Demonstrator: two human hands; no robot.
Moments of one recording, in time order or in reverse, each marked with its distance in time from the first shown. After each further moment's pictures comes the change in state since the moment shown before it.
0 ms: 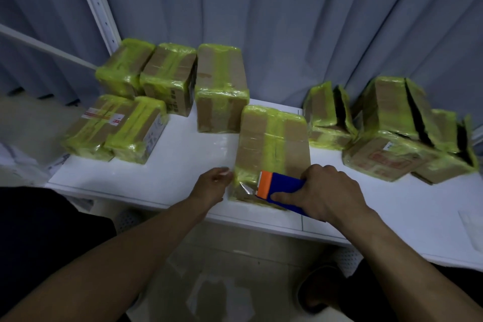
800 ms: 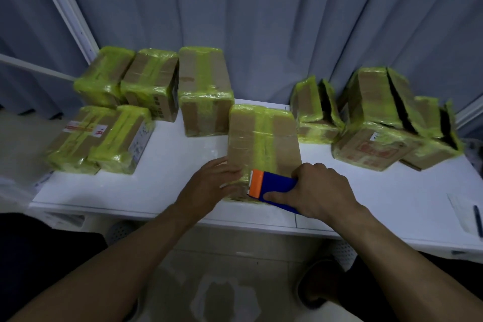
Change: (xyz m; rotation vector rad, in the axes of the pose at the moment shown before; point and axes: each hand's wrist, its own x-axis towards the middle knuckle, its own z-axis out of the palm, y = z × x) left_hand 0.002 0.007 -0.003 0.733 -0.077 1.037; right_hand 0.003 0.014 0.005 0.032 0.018 -0.031
